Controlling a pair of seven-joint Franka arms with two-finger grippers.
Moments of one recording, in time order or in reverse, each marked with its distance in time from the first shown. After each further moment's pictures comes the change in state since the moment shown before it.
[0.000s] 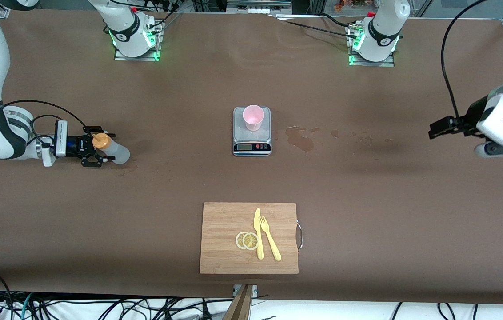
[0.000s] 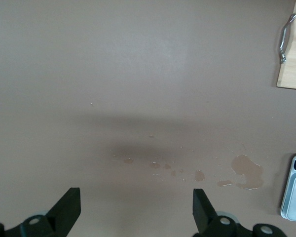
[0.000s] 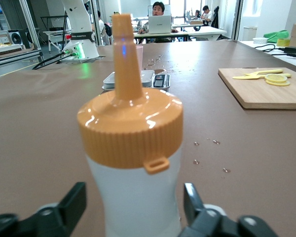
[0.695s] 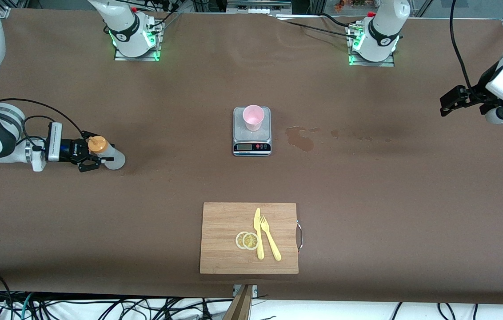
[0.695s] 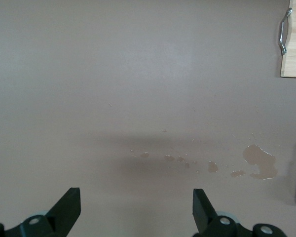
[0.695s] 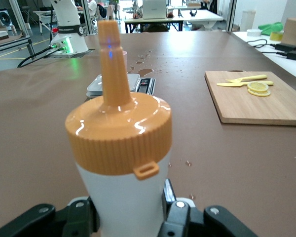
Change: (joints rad) left arm -0.031 -0.099 -0.018 -0.028 0.086 -0.026 0.016; right arm 0.091 -0.145 -0.001 0.026 -0.005 0.046 0.192
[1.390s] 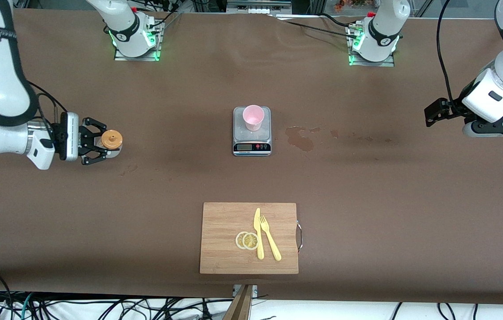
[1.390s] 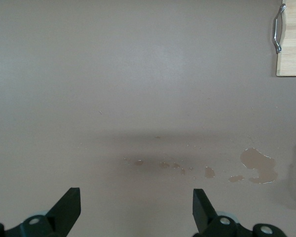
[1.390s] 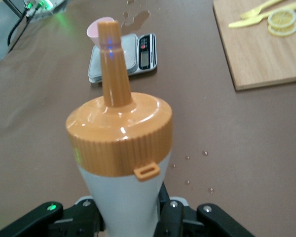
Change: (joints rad) left arm -0.035 0.049 0.006 0.002 0.000 0.038 0.000; right arm 0.257 -0.282 -0.009 0.001 -0.360 0.115 0.688
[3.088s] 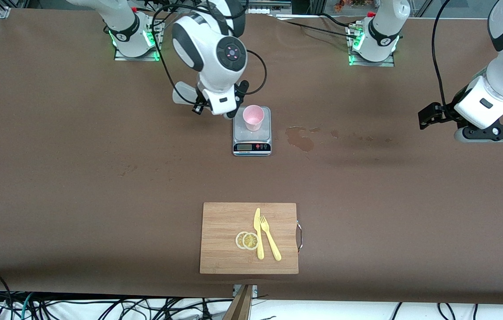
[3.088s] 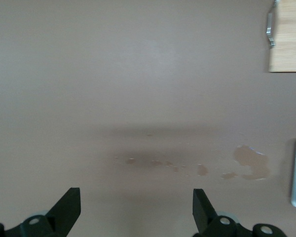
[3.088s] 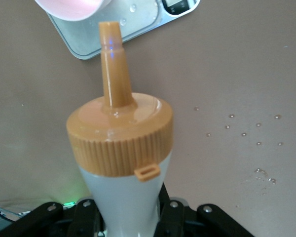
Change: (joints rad) left arm -0.003 0.026 -0.005 0.004 -0.052 0.000 0.000; right arm 0.859 0.120 -0.017 0.235 -0.707 -0.187 1.367
